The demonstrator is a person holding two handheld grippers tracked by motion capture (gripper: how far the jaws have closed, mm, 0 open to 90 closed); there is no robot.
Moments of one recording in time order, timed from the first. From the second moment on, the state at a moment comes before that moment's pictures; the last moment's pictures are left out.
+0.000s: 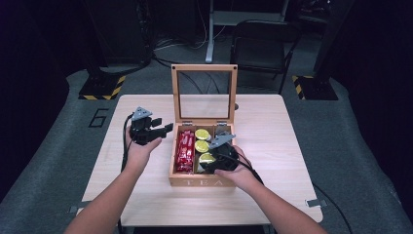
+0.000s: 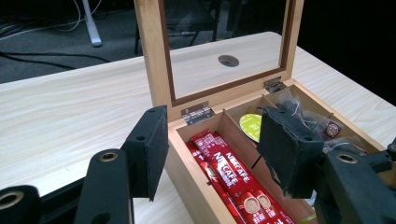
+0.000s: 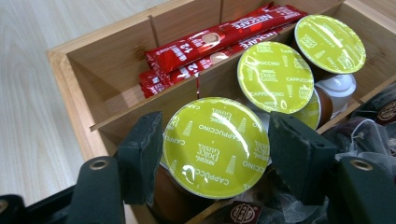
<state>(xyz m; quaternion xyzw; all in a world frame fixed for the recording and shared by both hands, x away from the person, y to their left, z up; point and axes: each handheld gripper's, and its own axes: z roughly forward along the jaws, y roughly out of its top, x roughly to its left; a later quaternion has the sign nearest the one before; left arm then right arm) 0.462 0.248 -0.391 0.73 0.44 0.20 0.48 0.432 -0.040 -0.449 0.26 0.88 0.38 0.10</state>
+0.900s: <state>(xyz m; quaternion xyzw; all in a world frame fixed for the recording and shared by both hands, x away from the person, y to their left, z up) 0.460 0.252 -0.390 0.72 0.45 0.21 0.48 0.437 -0.069 -0.413 0.27 0.87 0.39 0.14</state>
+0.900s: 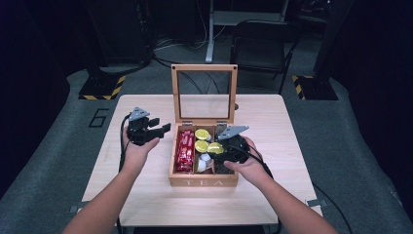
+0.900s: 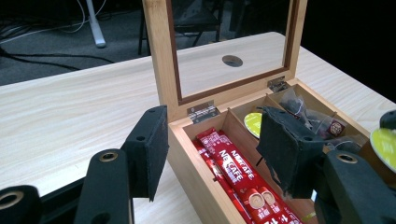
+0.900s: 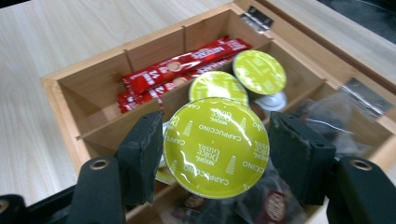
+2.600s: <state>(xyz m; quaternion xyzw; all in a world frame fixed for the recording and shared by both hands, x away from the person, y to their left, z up) 0.459 0.253 -0.392 0.73 0.44 0.21 0.47 0.471 -0.177 -0.403 0.39 0.82 0.36 0.23</state>
